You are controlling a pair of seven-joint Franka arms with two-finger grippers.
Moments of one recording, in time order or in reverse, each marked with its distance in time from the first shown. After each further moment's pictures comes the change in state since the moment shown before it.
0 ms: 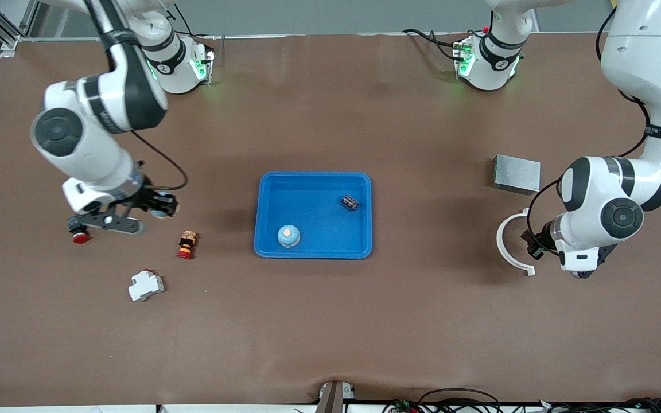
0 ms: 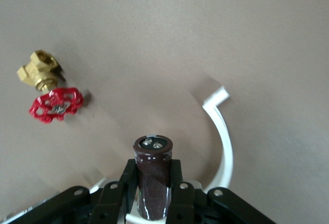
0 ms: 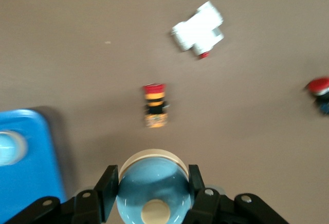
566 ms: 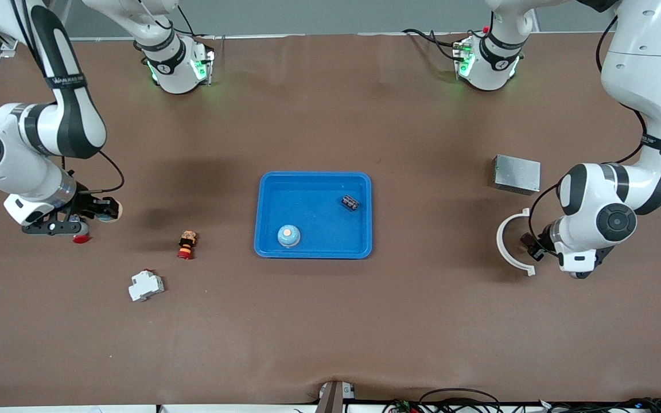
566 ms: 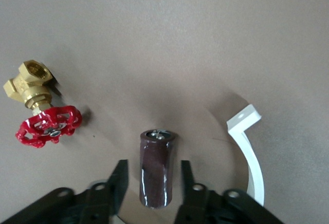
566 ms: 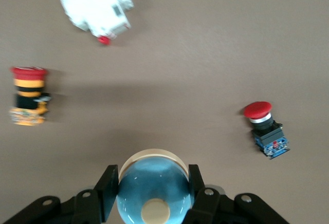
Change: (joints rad) left arm 0.029 0.035 -0.001 -0.015 0.022 0.056 0.007; right arm -0.283 0.070 0.001 -0.157 0.000 0.205 -0.432
